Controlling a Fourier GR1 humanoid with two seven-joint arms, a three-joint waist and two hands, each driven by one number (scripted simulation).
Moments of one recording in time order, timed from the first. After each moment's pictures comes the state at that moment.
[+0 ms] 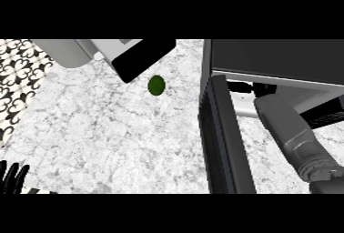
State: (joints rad) left arm 0.60 0.22 0.09 -1.96 0.30 -0.24 -0.44; right arm -1.00 -0.21 -0.16 -0.08 0.26 -0.71 -0.75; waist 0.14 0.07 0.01
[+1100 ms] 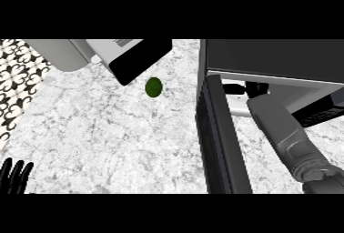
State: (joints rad) left arm 0.56 0.21 0.10 -1.91 0.27 -0.25 -0.47; right arm -1.01 -0.18 -0.16 -0.08 0.28 -0.68 -0.76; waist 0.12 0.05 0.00
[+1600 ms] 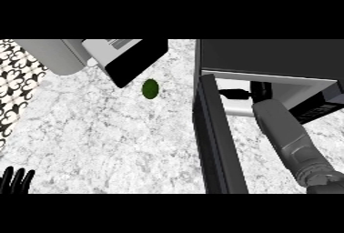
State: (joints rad) left arm 0.62 0.18 0.08 -1.93 0.23 -0.25 -0.50; right arm -0.96 -0.19 -0.19 -0.10 0.25 -0.58 -0.83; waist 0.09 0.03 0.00
